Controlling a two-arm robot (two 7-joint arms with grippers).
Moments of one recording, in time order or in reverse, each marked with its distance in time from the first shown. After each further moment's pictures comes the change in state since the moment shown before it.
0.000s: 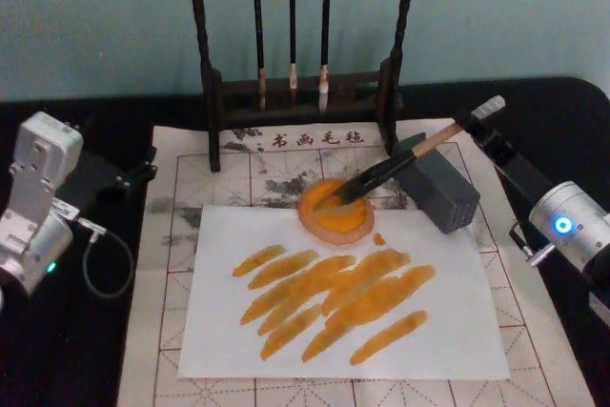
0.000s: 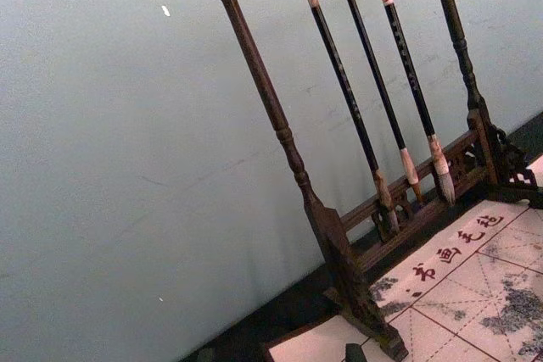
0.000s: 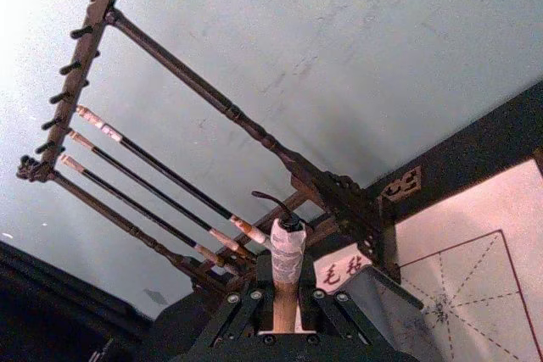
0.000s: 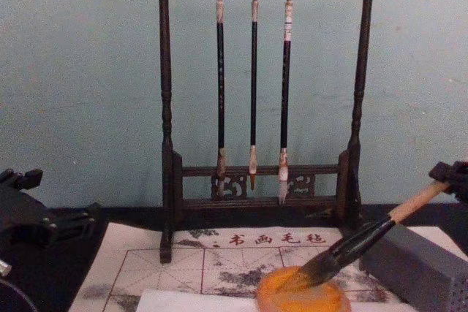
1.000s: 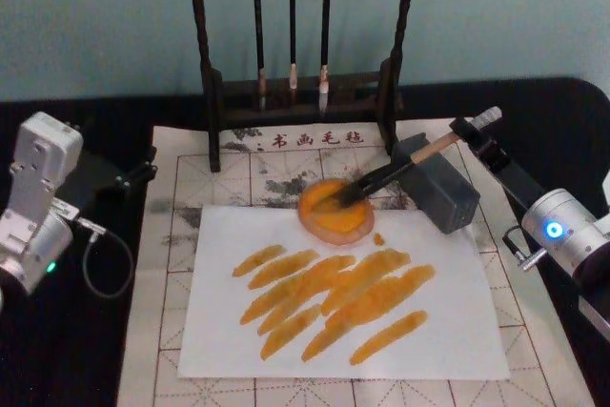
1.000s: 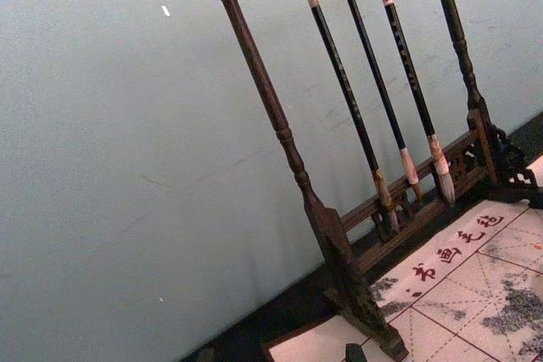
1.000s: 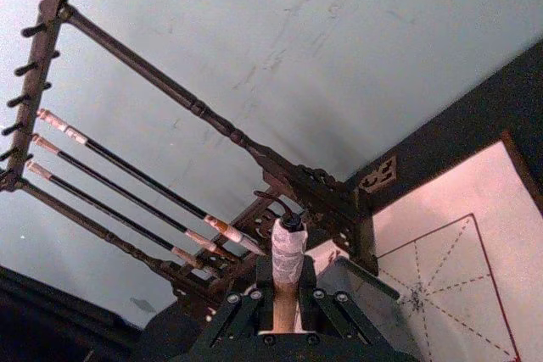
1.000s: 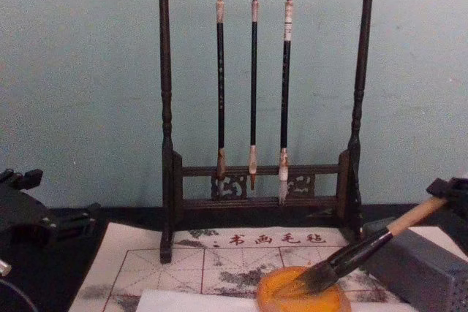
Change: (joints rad) left arm 0.000 0.000 0.000 0.000 0.000 0.000 0.000; right arm 0.005 -0.050 0.022 0.056 -0.016 0.011 -0.014
